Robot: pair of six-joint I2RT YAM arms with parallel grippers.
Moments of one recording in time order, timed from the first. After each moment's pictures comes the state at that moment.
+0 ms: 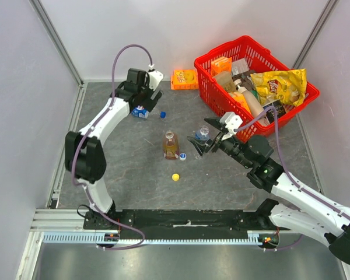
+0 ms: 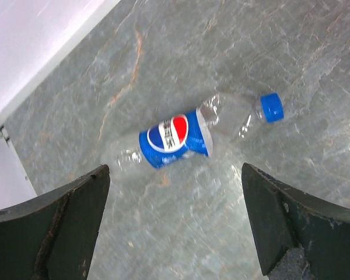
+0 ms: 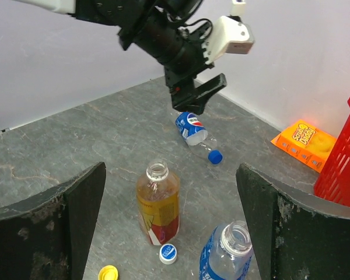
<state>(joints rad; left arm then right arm) -0.33 1.76 1.52 -0.44 -0.11 0.41 0.78 0.88 0.68 0.36 -0.11 -0.03</state>
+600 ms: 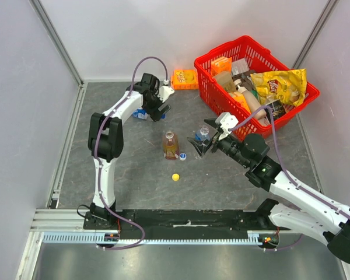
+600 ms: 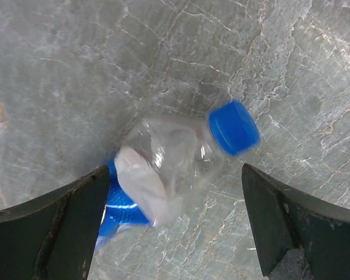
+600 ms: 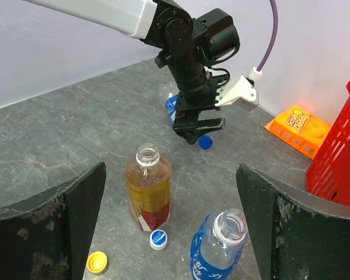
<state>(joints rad) -0.32 2.20 1.86 -0.70 0.11 0.60 0.77 0.91 0.68 0.32 -0.10 -0.07</state>
